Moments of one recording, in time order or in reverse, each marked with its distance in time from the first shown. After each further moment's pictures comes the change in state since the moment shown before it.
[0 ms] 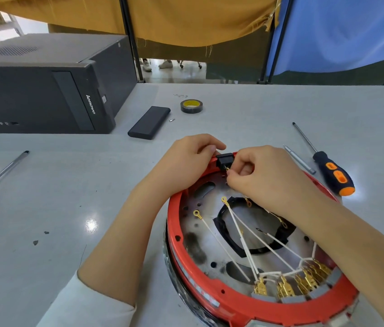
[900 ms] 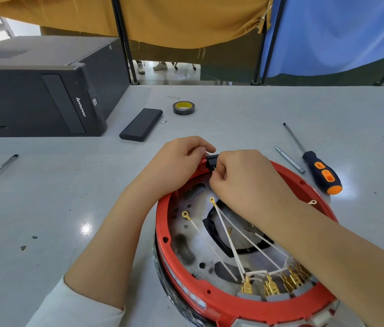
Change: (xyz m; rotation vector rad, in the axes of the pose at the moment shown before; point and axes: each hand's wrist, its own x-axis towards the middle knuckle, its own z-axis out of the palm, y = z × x) left_hand -0.001 0.002 0.000 0.039 -0.008 -0.024; right_hand -0.003 -0.015 0.008 -0.260 0.048 -0.122
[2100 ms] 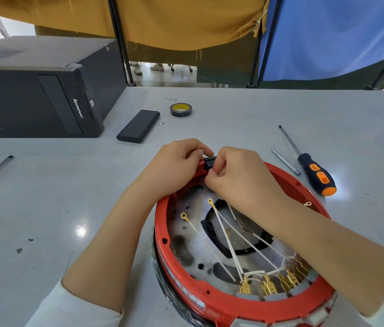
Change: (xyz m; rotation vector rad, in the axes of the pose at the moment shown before) left_hand 0.001 -0.003 0.000 0.007 0.017 0.022; right_hand 0.007 0.005 0.006 0.176 0.013 0.067
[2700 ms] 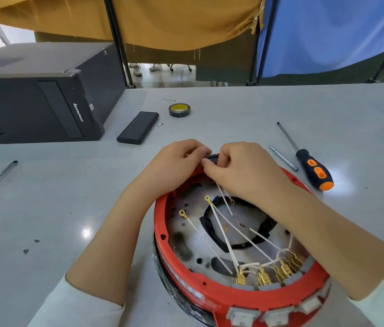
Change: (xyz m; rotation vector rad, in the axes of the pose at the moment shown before) left_hand 0.000 0.002 0.001 -0.067 -0.050 -0.029; right_hand 0.005 0.006 -0.010 -0.110 0.017 0.024
